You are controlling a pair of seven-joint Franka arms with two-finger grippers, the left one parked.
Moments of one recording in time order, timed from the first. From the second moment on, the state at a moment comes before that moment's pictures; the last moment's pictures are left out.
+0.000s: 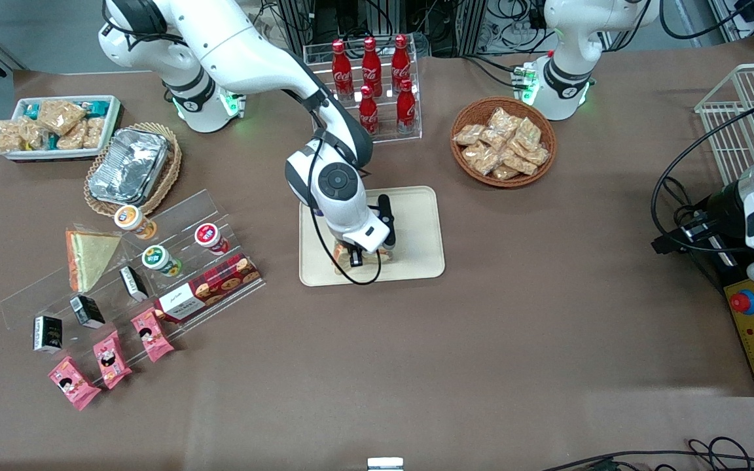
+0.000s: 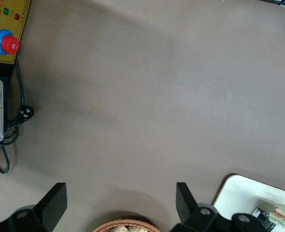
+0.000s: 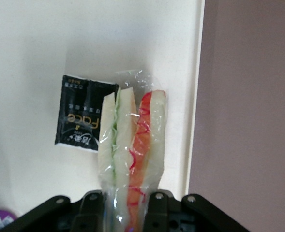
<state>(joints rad) 0.85 0.62 -0.13 -1.70 0.09 2.32 -0.95</state>
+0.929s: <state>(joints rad) 0.84 0.65 -0.17 -1.68 0.09 2.37 -0.82</state>
